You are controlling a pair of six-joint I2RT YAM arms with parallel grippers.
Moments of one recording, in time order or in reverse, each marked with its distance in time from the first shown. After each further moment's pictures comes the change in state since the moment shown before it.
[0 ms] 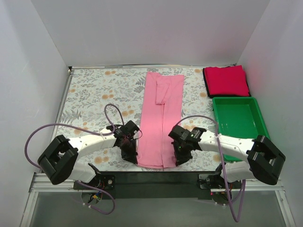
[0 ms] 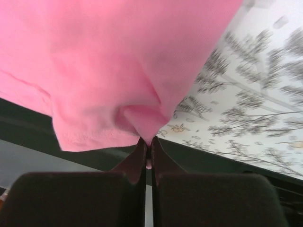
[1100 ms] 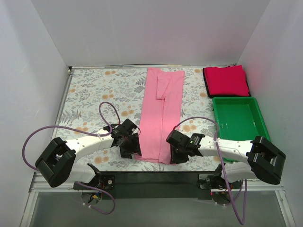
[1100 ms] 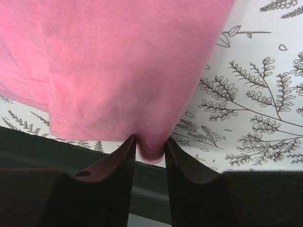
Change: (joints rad) left arm 0.037 -0.018 -0.007 0.101 -0.127 -0.046; right arm 0.073 -0.010 -0.056 0.161 0.171 0.175
